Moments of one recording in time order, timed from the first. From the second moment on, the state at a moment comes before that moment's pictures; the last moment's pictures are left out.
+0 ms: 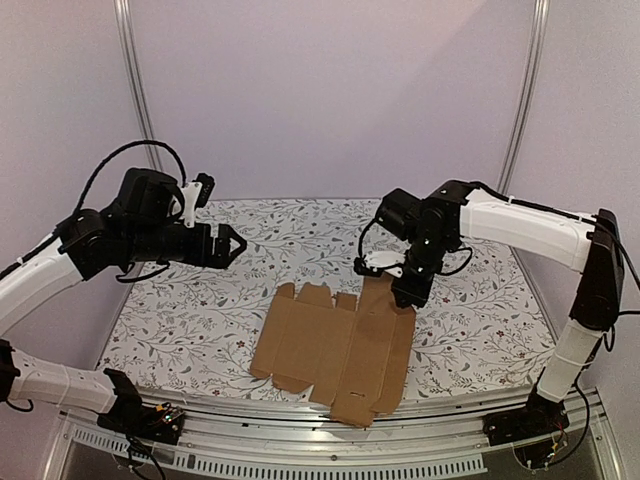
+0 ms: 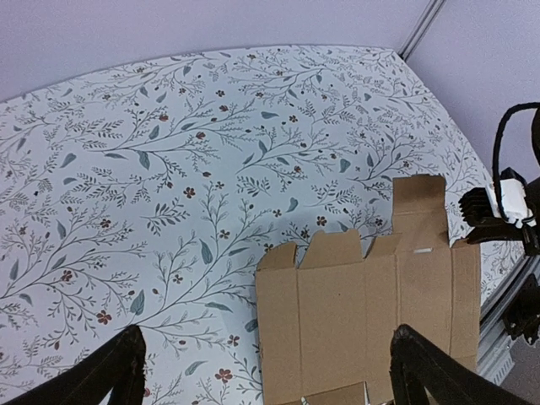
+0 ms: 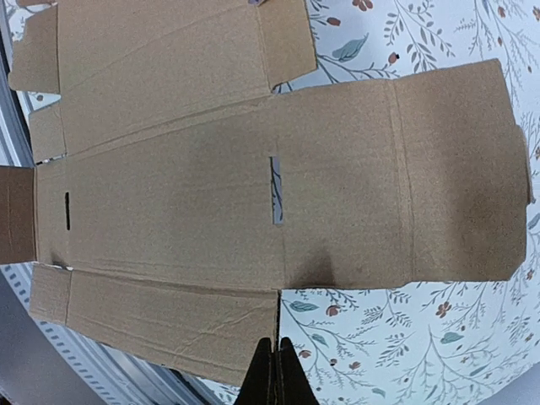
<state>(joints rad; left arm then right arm) -0.71 1.06 1.10 -0.66 -0.12 -0.37 0.83 1.75 1.53 -1.19 -0.07 -0.34</state>
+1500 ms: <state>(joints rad) -0.54 1.80 1.64 -0.56 0.53 0.15 0.86 1.82 1.78 -1.07 0.16 -1.03</state>
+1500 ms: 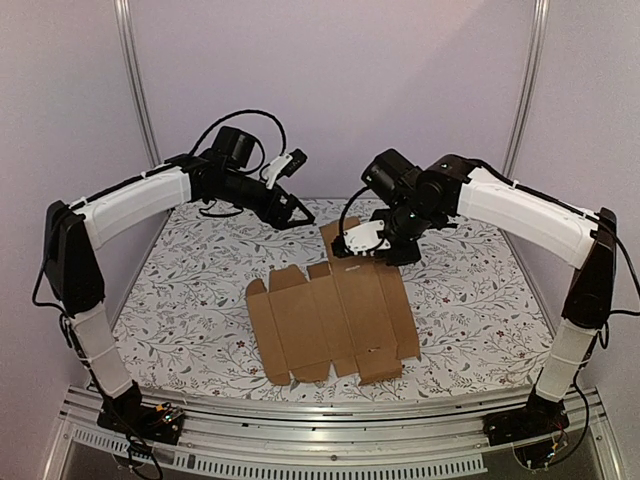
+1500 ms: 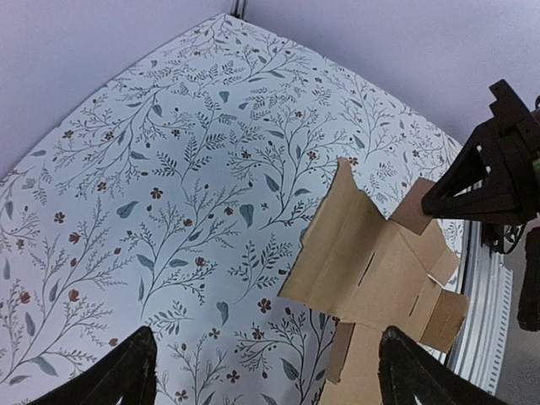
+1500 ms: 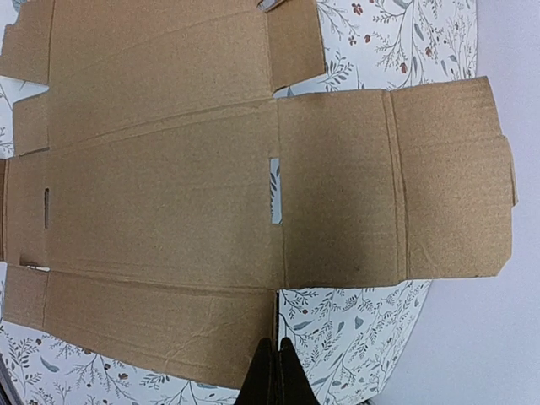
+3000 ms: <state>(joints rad) -0.63 2.15 2.05 -0.82 0.70 0.33 0.86 1.81 1.77 -1.04 0.15 -1.03</state>
